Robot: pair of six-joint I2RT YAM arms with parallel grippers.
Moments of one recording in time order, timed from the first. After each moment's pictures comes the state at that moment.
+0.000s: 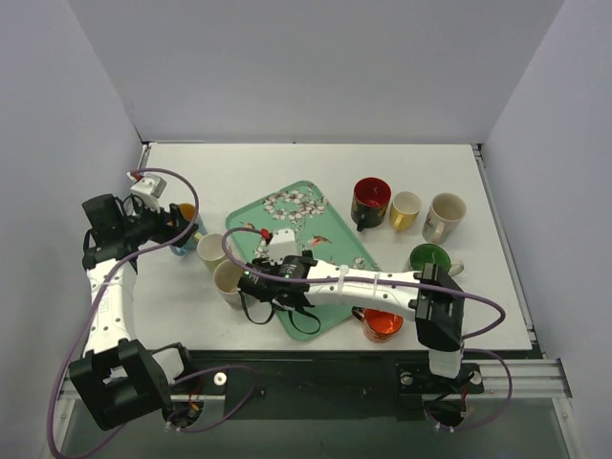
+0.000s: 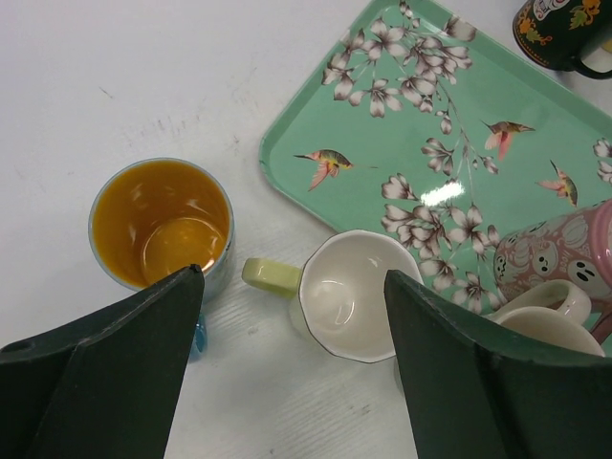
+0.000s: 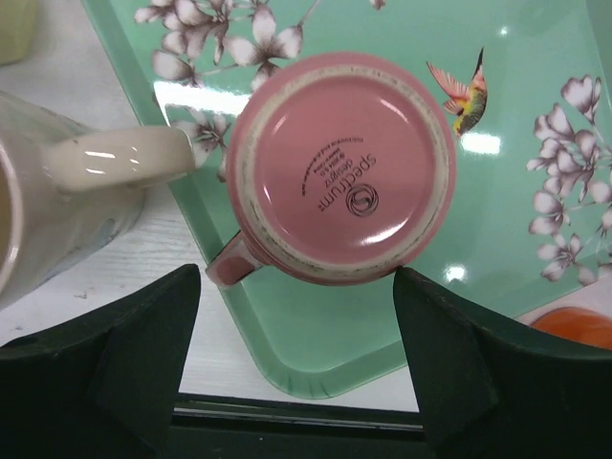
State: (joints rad) left arm 0.35 1.12 0.89 -0.36 0.79 0.26; right arm 1.26 1.87 1.58 -0.95 0.68 0.96
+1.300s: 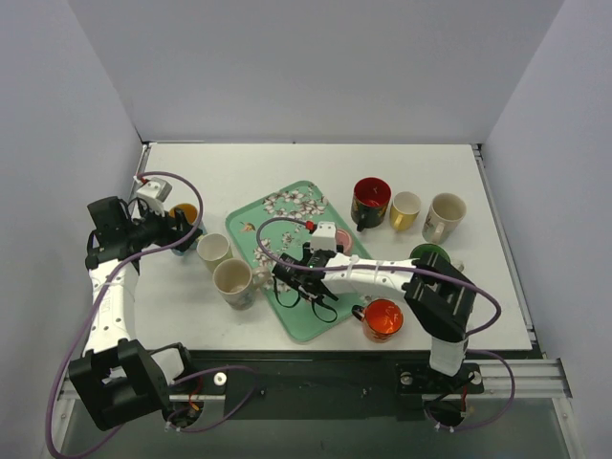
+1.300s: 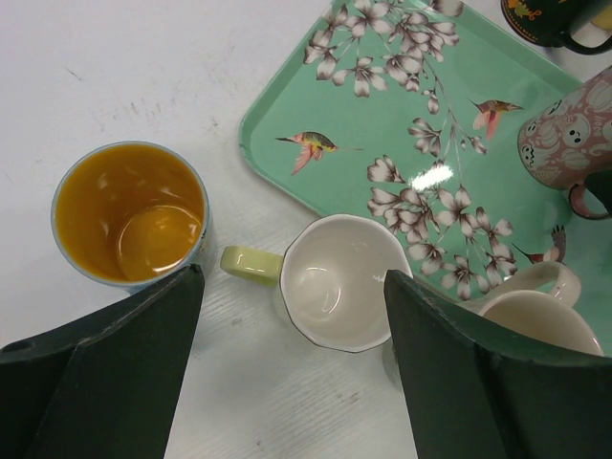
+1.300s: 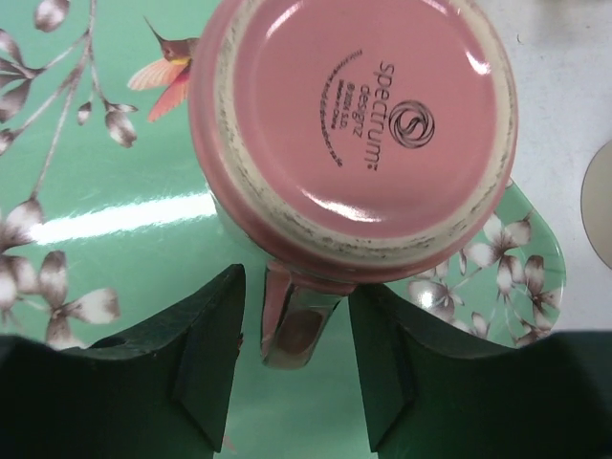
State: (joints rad) left arm 0.33 1.12 0.87 -0.40 0.79 0.29; right arm 1.09 1.81 1.20 -0.72 0.92 1.07
